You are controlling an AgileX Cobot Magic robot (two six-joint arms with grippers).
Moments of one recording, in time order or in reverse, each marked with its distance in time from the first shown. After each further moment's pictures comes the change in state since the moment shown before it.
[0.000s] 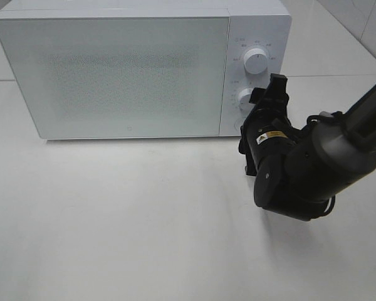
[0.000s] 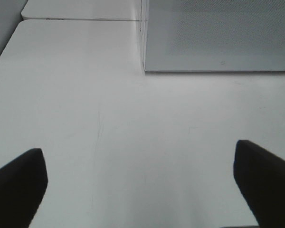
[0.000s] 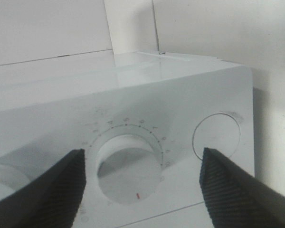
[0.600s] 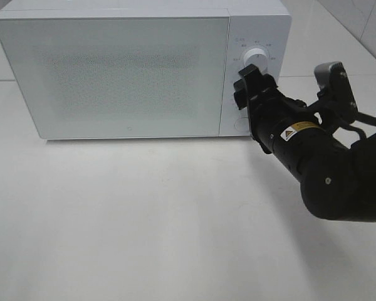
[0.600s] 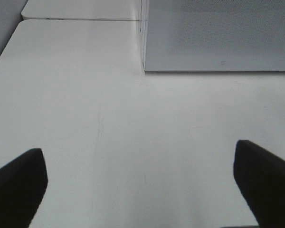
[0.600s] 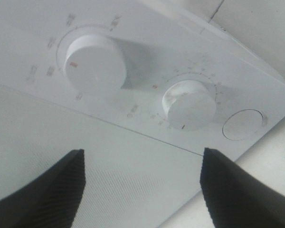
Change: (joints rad) left arm 0.000 0.000 0.000 0.000 0.000 0.000; right arm 0.000 -0.268 0.175 -0.239 0.155 -0.636
